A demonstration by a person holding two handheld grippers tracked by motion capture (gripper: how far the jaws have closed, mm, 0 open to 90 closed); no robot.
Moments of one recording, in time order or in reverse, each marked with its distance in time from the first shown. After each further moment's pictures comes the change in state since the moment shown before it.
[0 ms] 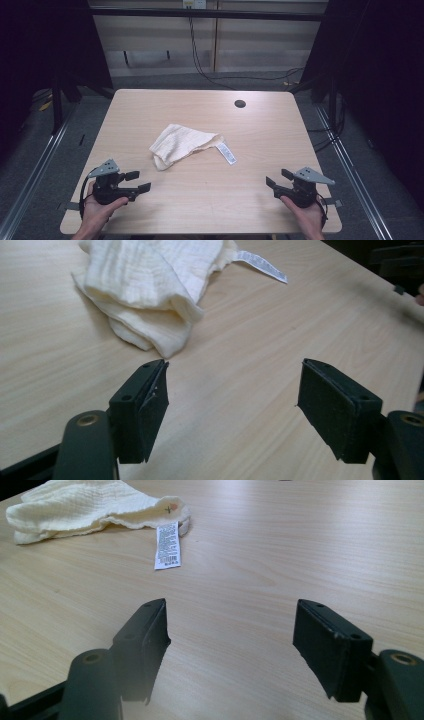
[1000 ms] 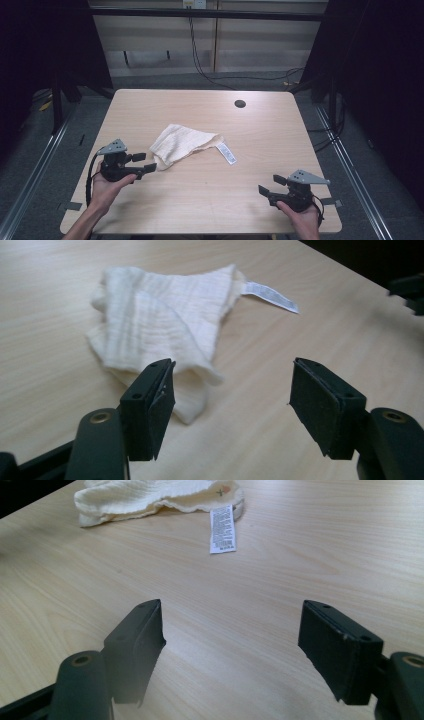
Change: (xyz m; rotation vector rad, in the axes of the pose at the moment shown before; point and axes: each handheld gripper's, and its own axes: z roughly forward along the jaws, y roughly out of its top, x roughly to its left) left arm 0.021 0.050 0.024 0.013 -0.014 0.029; right arm 0.017 0.003 -0.004 0.069 0.152 -0.003
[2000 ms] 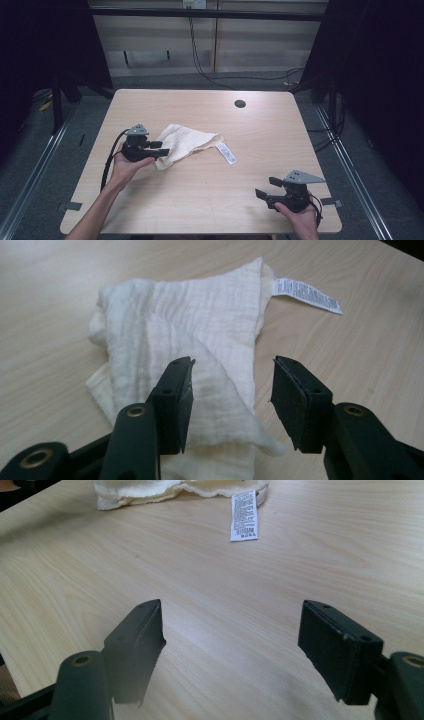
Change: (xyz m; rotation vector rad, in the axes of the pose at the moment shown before) left arm 0.029 0.026 0.065 0.098 0.007 0.058; right arm 0.003 0.000 0.004 0.052 0.062 -0.025
